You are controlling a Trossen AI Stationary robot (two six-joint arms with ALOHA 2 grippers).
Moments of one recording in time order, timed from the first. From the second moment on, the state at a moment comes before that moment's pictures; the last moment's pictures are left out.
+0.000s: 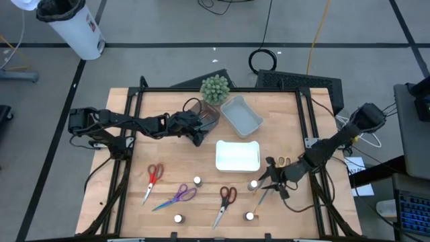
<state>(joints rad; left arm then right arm) 0.19 1.47 0.68 0.18 -0.13 -0.40 0.61 1.22 0.23 0.43 0.20 0.28</state>
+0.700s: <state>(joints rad) 0.19 1.47 0.68 0.18 -0.14 -0.40 0.60 1.57 0.31 0.51 0.11 0.26</state>
